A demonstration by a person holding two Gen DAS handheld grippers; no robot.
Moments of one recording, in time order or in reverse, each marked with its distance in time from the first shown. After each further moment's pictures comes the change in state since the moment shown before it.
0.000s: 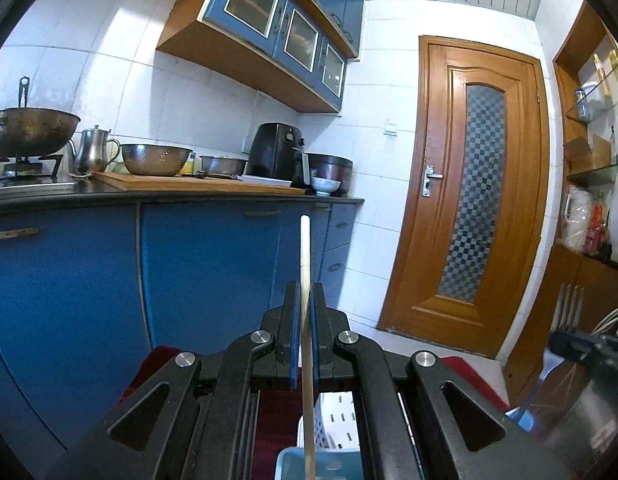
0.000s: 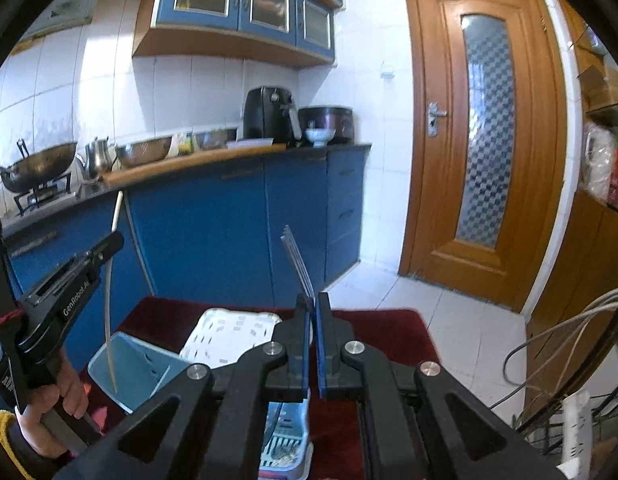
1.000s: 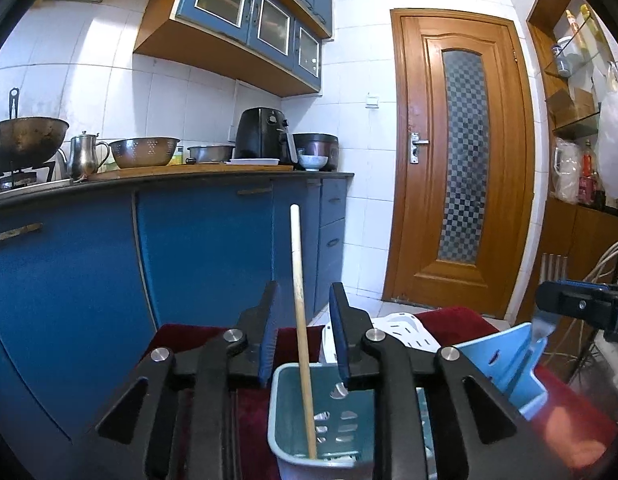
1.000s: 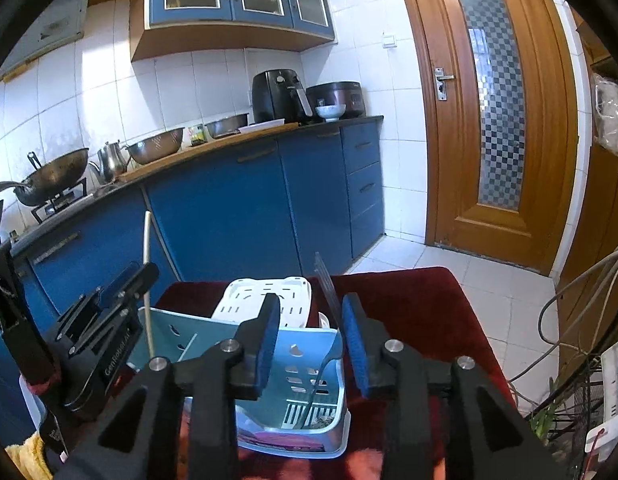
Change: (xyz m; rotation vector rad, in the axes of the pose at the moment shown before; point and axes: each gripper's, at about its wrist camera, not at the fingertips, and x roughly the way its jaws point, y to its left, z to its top) left arm -0.023 -0.014 -0.043 0.121 0.063 -0.026; right arm -0.006 -0.001 -0.020 0.104 0.041 0.096
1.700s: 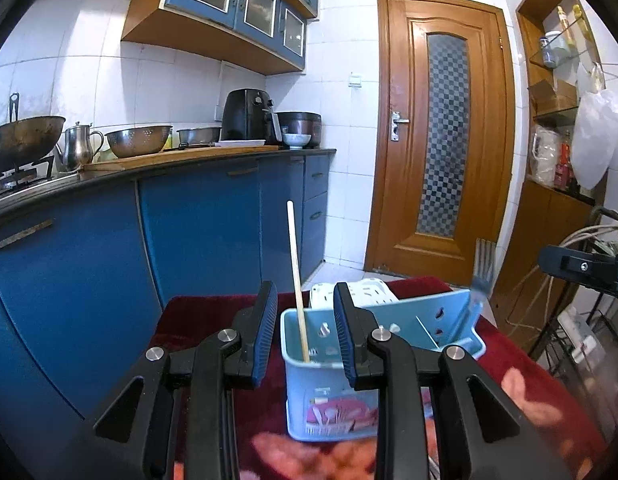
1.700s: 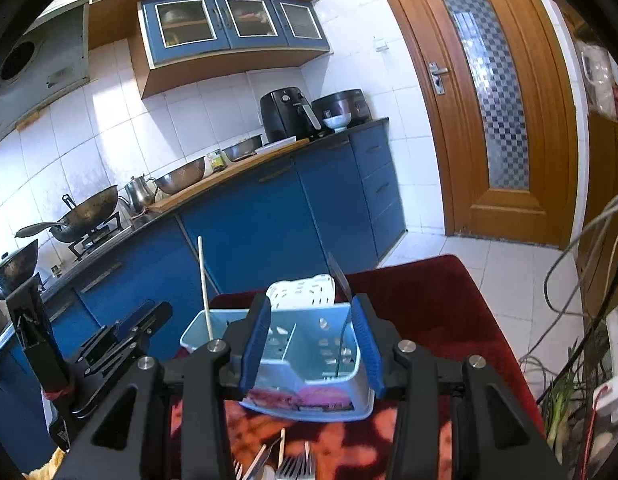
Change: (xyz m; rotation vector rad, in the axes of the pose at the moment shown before) left arm -0.081 0.006 0.021 0.012 0.116 -0.062; right arm -0.070 -0.009 -0.005 0.122 -0.021 0.103
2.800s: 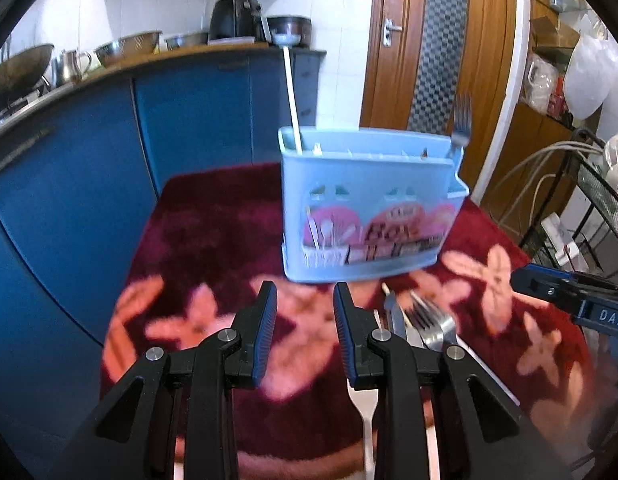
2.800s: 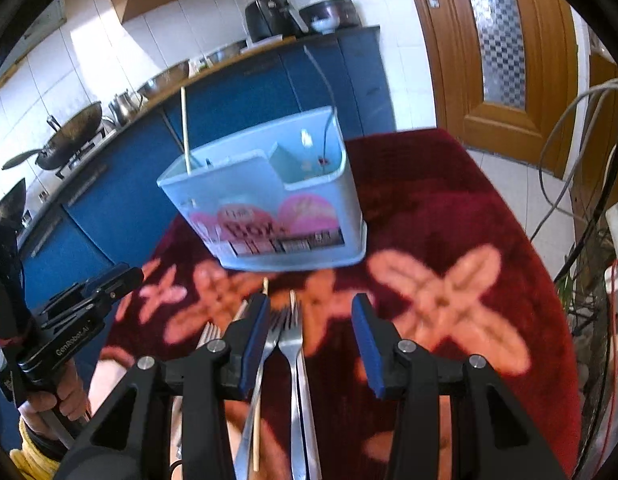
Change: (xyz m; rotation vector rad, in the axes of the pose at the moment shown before) left arm -0.034 0.002 -0.081 0.007 0.384 -0.042; right arm -0.001 -0.011 -0.106 0.022 0.338 -0.032
